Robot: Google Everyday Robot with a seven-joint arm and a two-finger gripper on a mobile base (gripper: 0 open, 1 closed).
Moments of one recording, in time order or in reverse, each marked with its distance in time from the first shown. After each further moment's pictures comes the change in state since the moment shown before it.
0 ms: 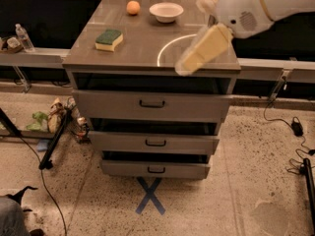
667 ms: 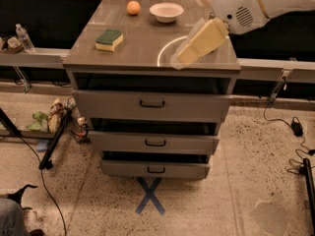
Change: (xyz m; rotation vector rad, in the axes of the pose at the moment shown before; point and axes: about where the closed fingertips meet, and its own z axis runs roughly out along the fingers) arm -0.014 -0.007 0.004 0.024 -0.049 0.009
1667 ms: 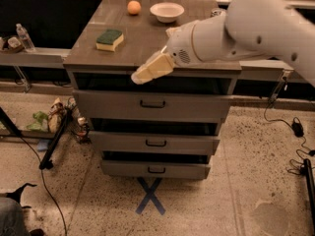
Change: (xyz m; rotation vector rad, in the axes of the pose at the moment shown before) arm 0.032 -0.013 0.129 0.068 -0.091 0.162
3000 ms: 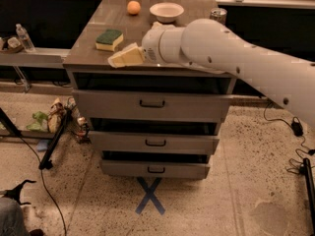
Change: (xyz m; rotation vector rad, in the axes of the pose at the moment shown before) arm -0.028 -0.040 0.083 0.208 -0.162 0.079
